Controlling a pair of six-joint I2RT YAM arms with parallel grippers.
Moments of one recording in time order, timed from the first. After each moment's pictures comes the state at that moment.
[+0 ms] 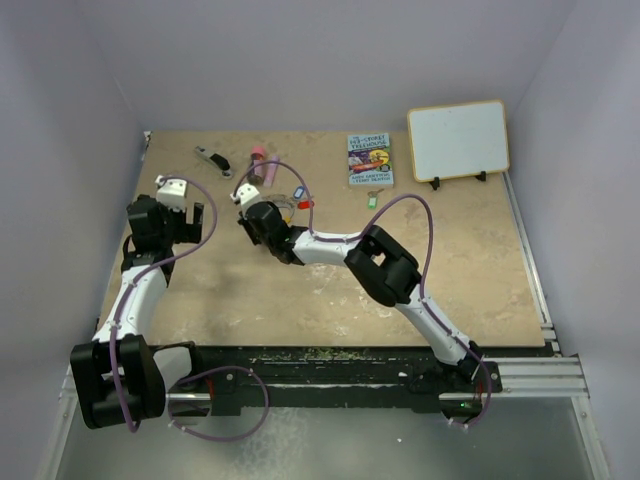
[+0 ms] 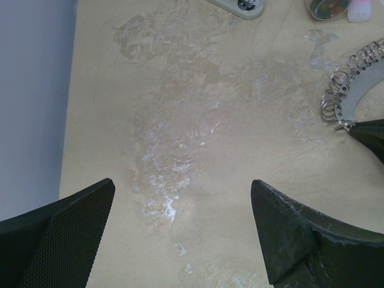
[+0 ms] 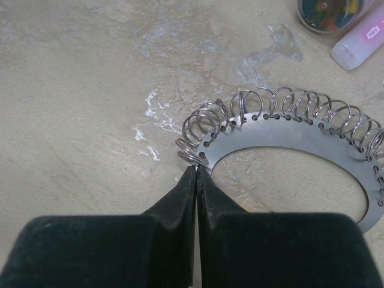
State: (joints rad) left arm 0.18 1.11 0.64 0.03 0.09 0.27; right arm 0.95 2.43 1.77 0.20 0.29 0.07
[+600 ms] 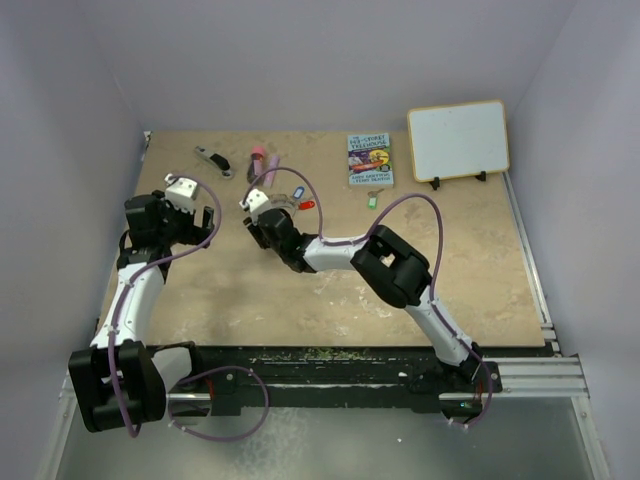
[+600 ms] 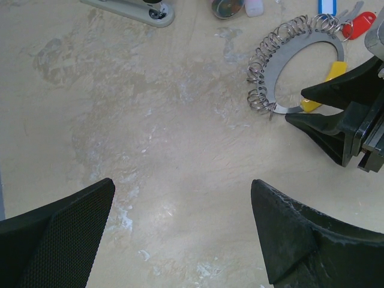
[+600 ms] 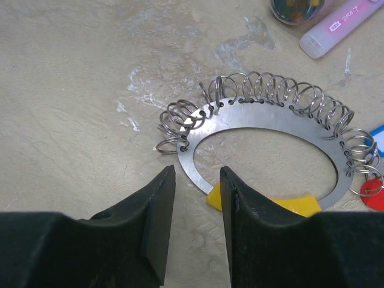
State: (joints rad) left arm 0.18 1.10 0.70 -0.12 0.36 0.32; right arm 0.95 2.33 1.56 0.37 0.32 0.00
